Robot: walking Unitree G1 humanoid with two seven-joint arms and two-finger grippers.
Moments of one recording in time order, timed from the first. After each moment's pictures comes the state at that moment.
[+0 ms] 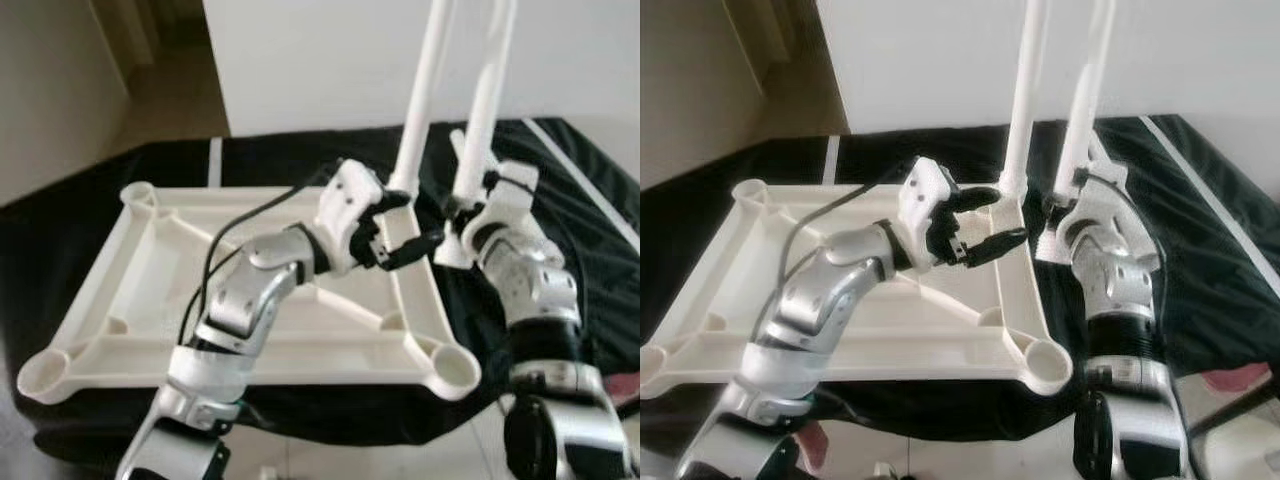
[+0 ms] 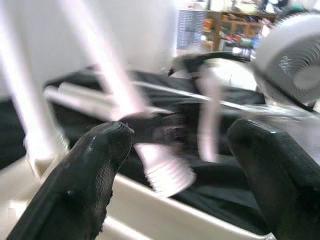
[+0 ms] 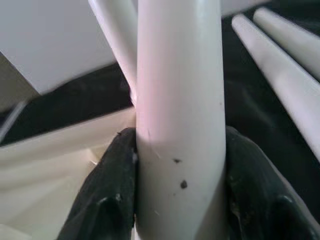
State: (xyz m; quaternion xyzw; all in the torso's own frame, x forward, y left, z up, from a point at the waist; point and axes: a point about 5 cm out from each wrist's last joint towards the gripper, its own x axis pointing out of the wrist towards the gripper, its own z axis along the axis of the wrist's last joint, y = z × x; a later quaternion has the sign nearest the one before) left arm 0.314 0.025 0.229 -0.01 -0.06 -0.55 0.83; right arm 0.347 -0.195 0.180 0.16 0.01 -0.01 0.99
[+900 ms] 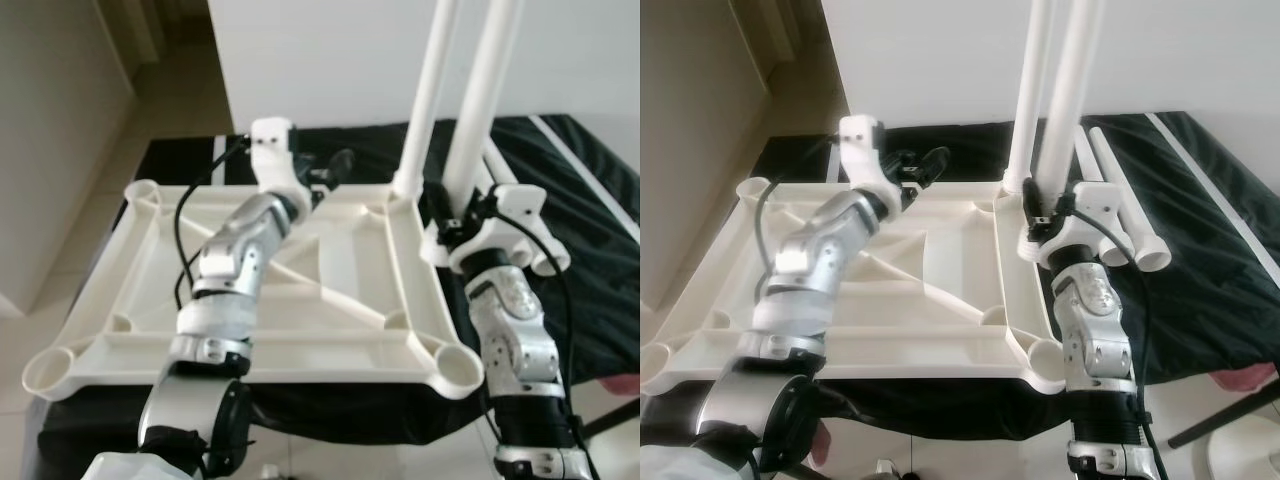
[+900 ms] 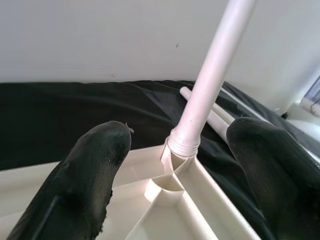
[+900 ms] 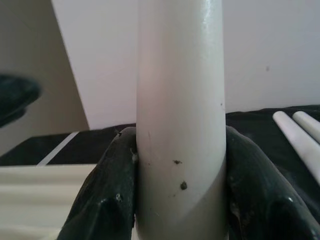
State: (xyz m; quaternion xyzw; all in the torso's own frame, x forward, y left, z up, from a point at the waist) left arm 0.375 0.050 0.249 -0.12 -0.04 -0.30 0.94; right arm 0.307 -0.152 0.196 0.06 -0.16 0.07 0.98
